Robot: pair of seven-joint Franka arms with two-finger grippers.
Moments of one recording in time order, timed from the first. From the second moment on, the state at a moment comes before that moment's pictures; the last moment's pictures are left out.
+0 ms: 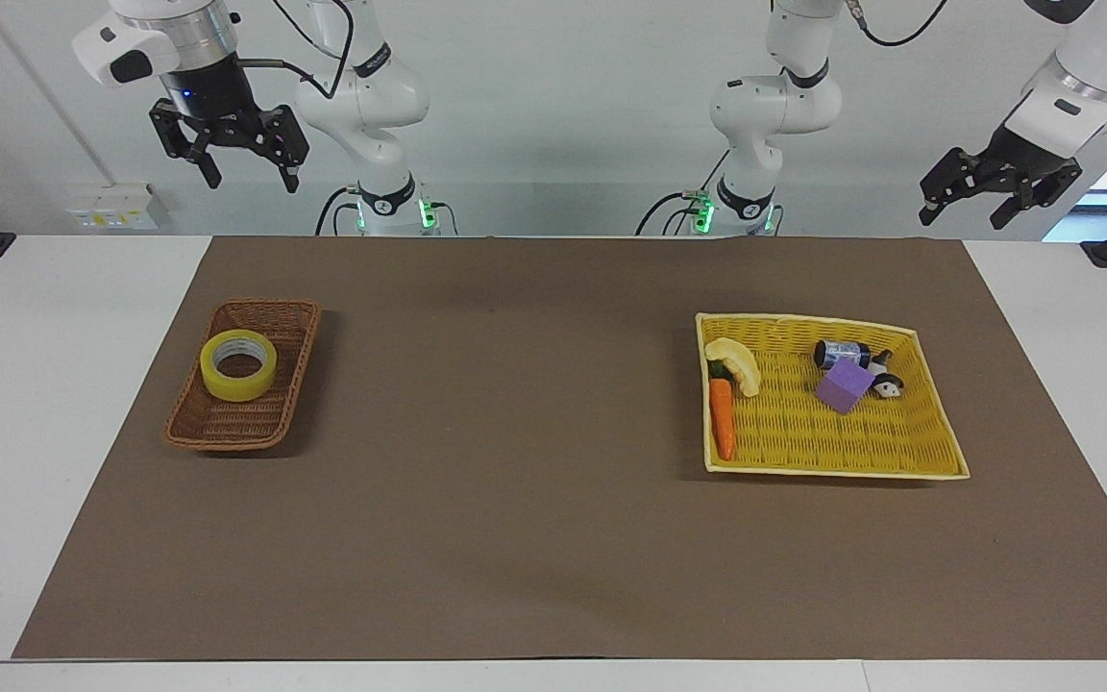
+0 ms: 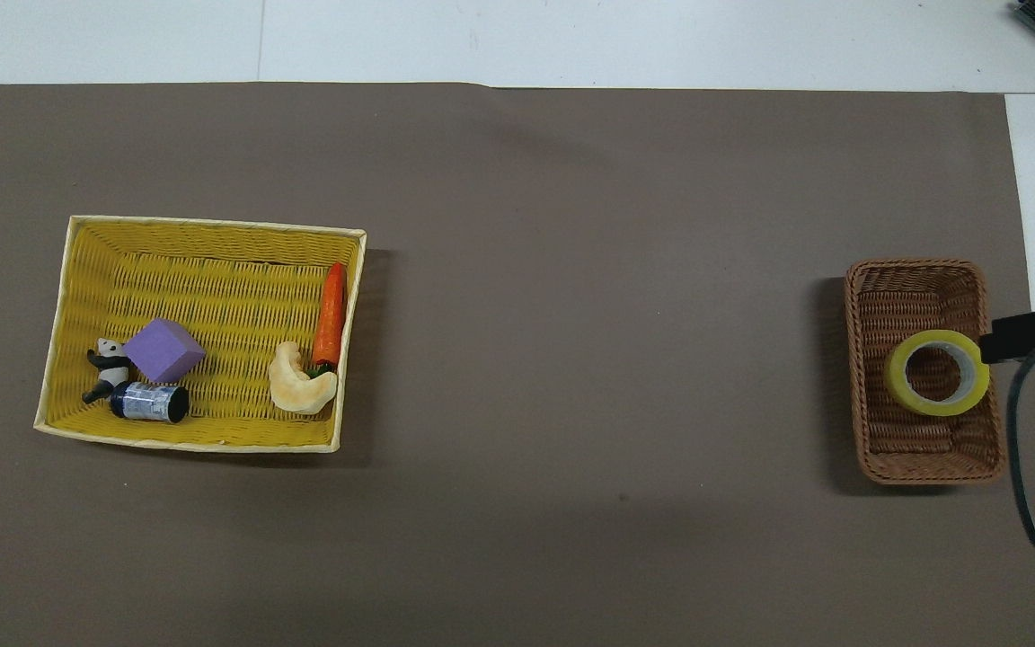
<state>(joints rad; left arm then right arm) -0.02 -0.03 0.08 -1.48 -0.02 1.37 0.16 0.08 -0.11 -0.06 -1.50 -0.03 1.39 0.09</state>
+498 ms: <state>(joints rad) -0.02 -0.03 0.08 -1.48 -0.02 1.37 0.16 0.07 -0.11 -0.06 -1.53 -0.02 1.39 0.04</state>
